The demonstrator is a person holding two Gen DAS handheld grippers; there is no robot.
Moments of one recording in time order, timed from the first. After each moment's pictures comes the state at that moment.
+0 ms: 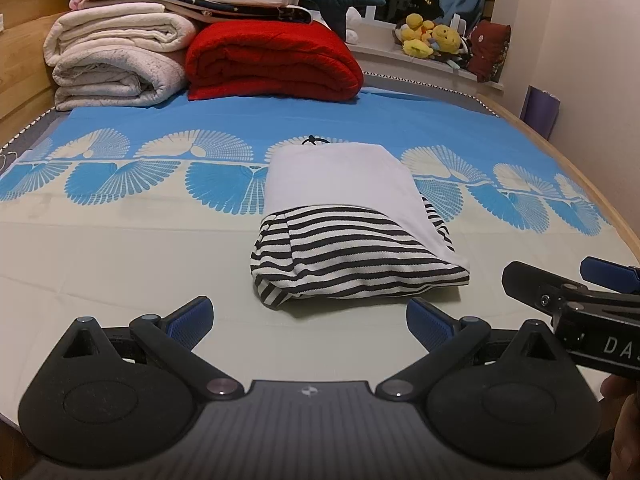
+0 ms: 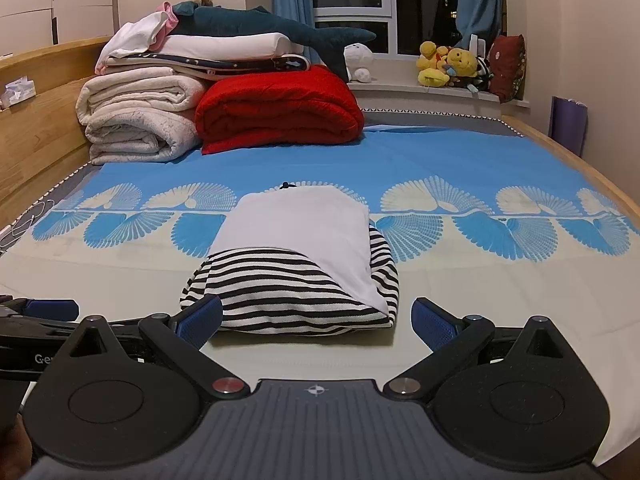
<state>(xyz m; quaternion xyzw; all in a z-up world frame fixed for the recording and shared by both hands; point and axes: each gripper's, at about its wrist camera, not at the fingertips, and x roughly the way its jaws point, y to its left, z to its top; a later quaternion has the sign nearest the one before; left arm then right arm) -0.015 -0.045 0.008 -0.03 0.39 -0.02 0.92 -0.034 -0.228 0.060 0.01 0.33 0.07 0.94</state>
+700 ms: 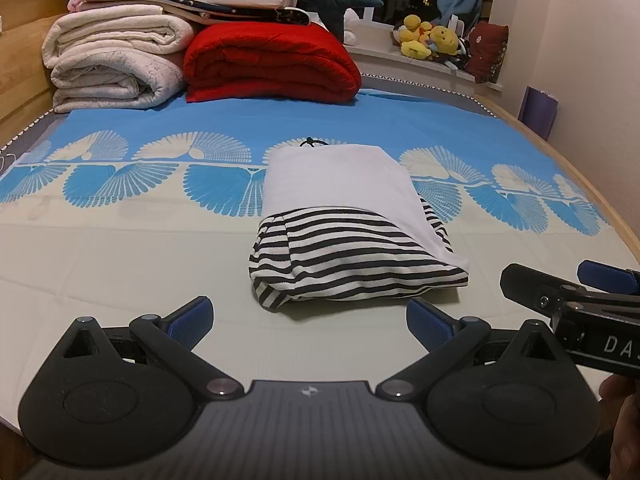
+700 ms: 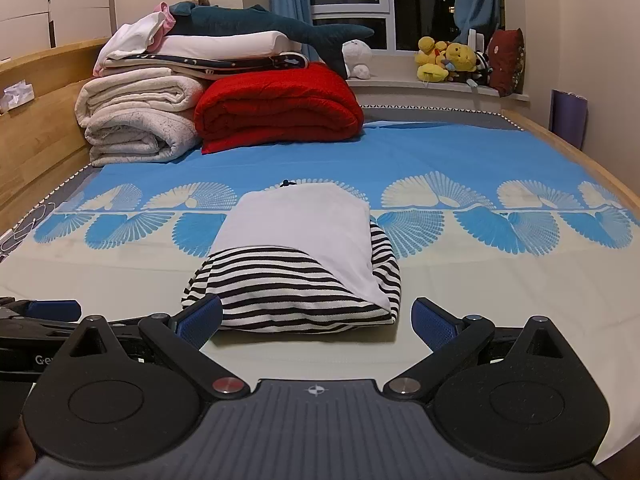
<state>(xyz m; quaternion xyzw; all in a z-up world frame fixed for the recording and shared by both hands) -0.015 -0.045 0.008 -0.03 0.39 -0.02 0.92 -0.035 -0.224 0.056 0.02 0.34 0.07 0.94</state>
